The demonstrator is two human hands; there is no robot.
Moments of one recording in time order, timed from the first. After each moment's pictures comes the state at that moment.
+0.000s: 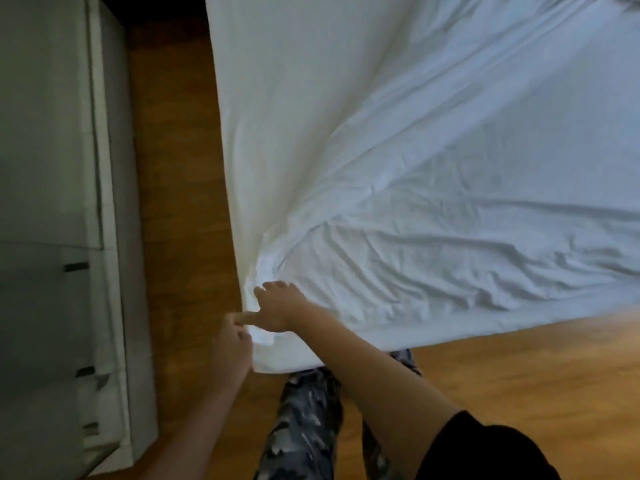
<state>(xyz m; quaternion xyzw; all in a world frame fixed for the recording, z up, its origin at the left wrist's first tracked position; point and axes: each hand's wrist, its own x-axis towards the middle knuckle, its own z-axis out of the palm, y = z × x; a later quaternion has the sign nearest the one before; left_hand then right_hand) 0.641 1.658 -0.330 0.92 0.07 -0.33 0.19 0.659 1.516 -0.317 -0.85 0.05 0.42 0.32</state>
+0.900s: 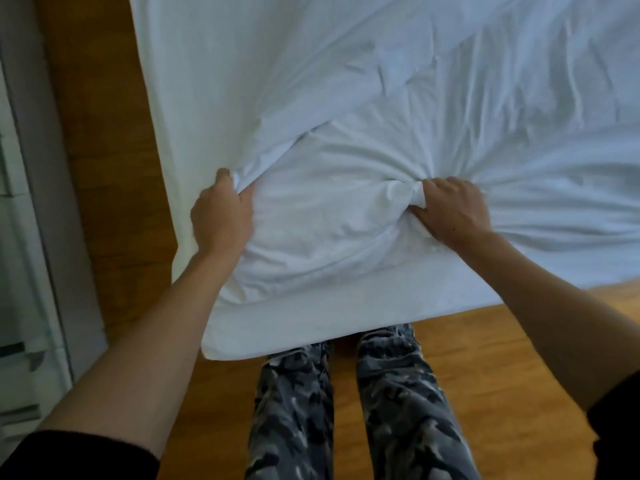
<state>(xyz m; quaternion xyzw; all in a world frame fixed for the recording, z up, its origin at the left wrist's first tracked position) 0.704 1.558 -0.479 0.97 -0.11 -0.12 0.17 0.531 1.285 -0.495 -0.98 0.15 0.11 0.04</state>
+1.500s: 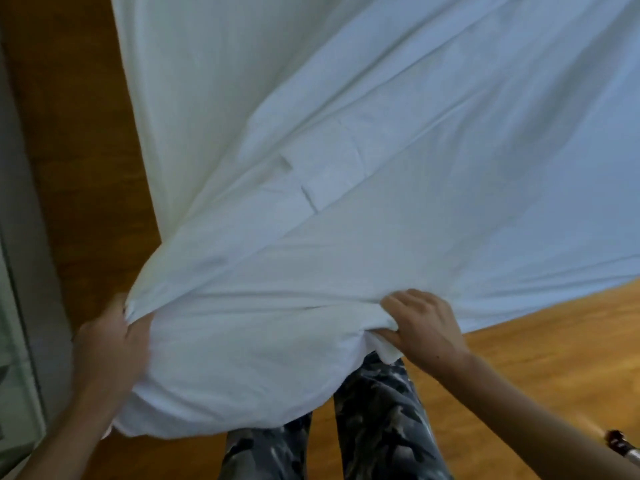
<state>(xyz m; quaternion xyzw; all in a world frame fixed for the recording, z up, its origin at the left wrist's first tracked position) 0.639 1.719 -0.408 0.94 -0.03 -0.26 0.20 0.430 1.392 -0.409 -0.98 0.09 0.07 0.16</state>
